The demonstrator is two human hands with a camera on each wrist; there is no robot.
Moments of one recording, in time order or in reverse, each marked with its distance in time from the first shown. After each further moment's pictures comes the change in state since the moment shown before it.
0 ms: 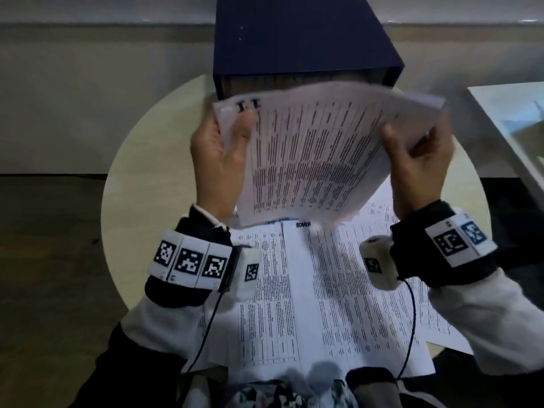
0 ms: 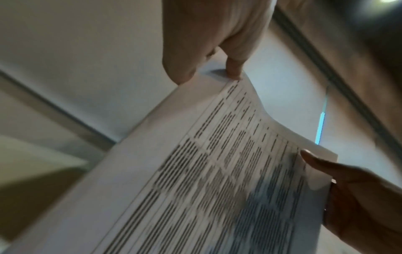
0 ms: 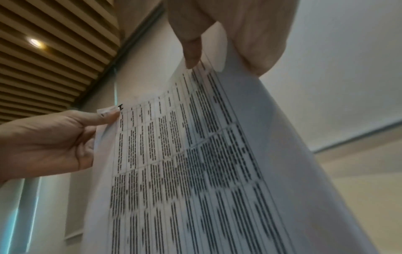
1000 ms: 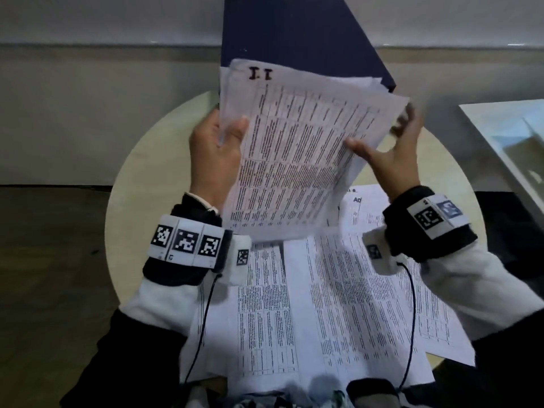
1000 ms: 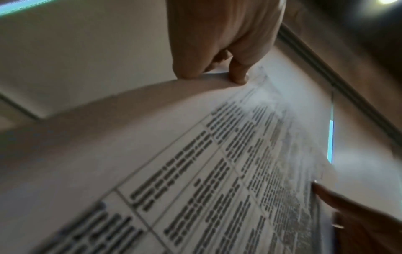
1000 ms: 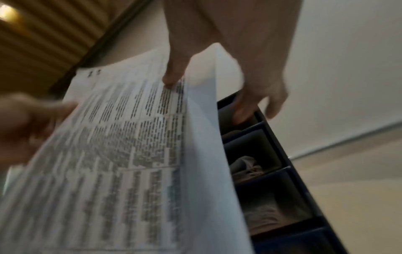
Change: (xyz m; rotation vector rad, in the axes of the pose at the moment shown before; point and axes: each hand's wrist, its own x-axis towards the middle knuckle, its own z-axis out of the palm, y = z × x) left_hand 0.025 -0.007 -0.009 0.153 -0.029 0.047; right_hand 0.028 0.018 0.003 -0.327 -0.111 0.288
